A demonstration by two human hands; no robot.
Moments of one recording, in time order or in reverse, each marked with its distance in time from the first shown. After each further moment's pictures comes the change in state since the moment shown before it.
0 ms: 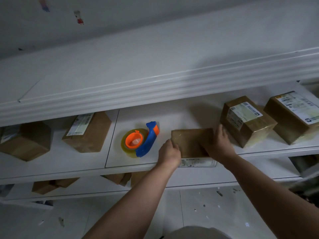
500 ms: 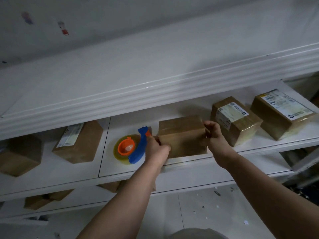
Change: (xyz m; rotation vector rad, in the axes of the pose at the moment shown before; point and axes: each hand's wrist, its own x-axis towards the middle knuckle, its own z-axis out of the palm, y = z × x) left_hand 0.005 0.014 -0.019 -0.360 0.052 -0.026; right_hand -0.013 -0.007 -0.024 0.857 -0.108 -0.064
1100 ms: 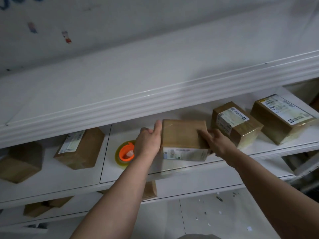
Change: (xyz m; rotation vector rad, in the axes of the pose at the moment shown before) left_hand 0.019 0.034 -0.029 0.192 0.150 0.113; right_hand 0.002 -0.026 -0.005 -0.603 0.067 0.135
